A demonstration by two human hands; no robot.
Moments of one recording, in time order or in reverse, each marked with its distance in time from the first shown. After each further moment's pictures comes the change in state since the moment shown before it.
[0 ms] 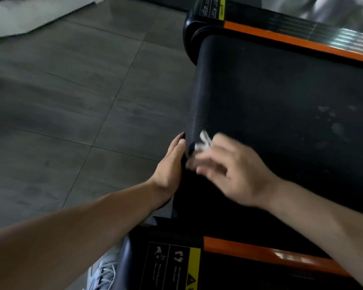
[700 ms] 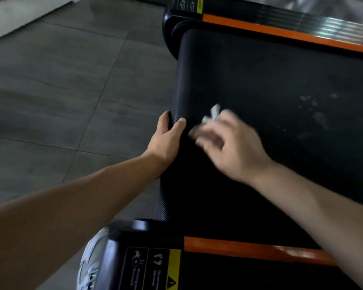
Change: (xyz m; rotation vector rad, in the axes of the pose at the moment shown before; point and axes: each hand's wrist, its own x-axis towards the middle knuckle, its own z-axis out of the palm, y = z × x) left_hand 0.037 0.034 0.028 0.296 0.067 0.046; right_hand 0.001 0.035 -0.010 -0.151 0.221 0.204
